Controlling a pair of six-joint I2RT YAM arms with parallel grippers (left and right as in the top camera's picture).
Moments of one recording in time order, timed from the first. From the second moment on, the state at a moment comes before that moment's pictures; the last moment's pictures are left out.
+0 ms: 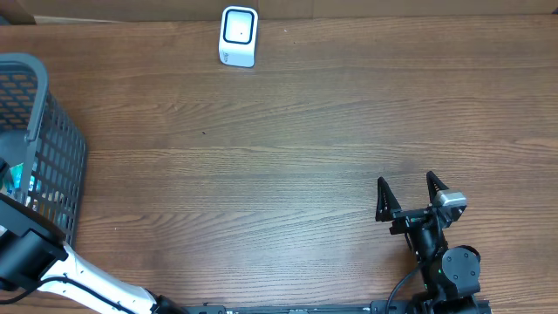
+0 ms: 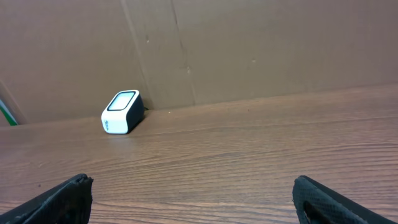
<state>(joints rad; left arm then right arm) 0.87 2.17 1.86 -0.98 -0.25 -0.33 0.21 0.01 0.02 -0.03 0.04 0.20</state>
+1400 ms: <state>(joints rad) -0.16 1.65 1.94 -1.27 0.11 -0.33 0.21 0.01 0.02 -0.03 0.04 0.20</state>
